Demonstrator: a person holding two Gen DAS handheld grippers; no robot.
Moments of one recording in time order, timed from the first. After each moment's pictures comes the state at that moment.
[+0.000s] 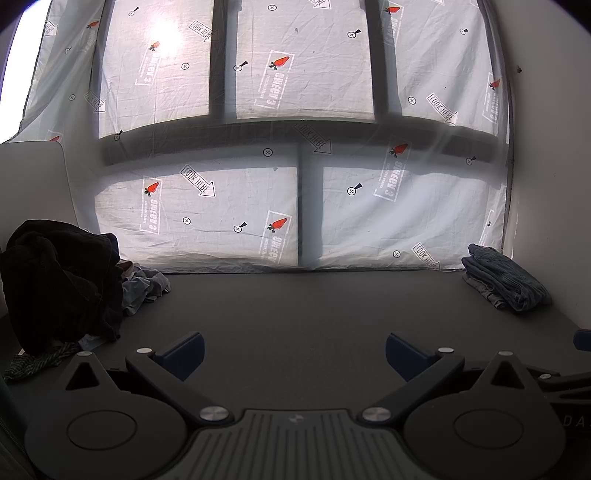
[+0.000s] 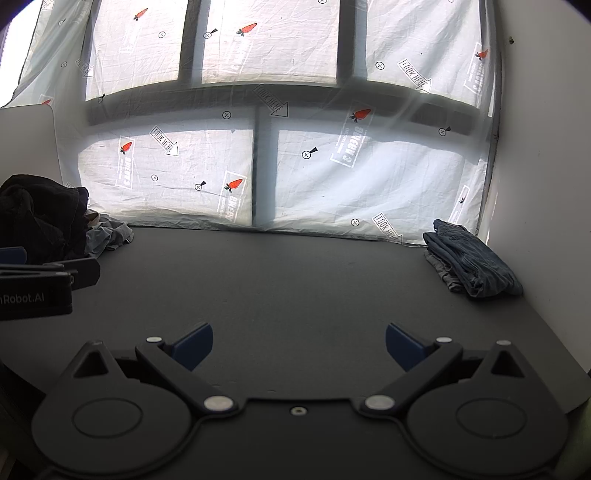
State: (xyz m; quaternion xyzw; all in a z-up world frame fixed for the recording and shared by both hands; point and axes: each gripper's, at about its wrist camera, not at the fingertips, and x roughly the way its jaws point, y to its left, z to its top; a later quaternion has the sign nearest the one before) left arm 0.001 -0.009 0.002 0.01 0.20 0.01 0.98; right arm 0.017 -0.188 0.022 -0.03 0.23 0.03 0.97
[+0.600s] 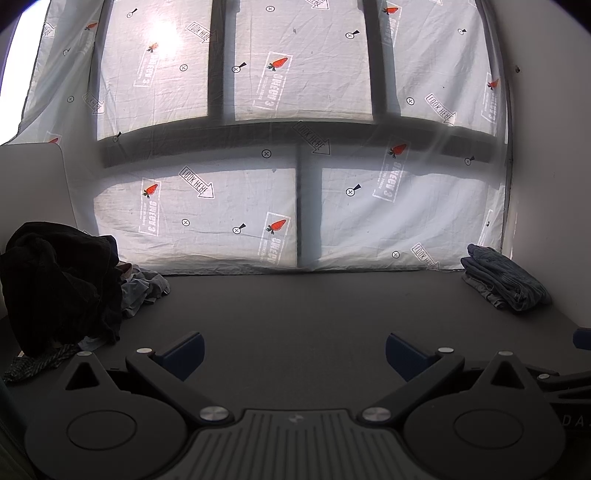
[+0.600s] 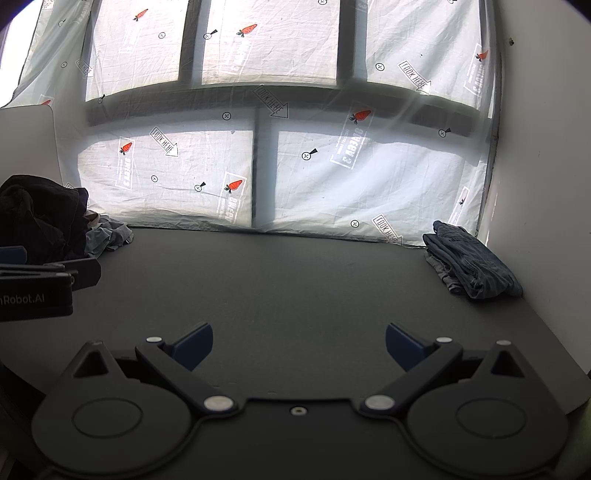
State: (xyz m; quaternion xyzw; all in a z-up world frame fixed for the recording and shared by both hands) left arm 0.001 -0.012 0.003 0.01 0.19 0.01 0.98; right arm 0.017 -0.186 0.020 -0.03 0.22 0.03 0.97
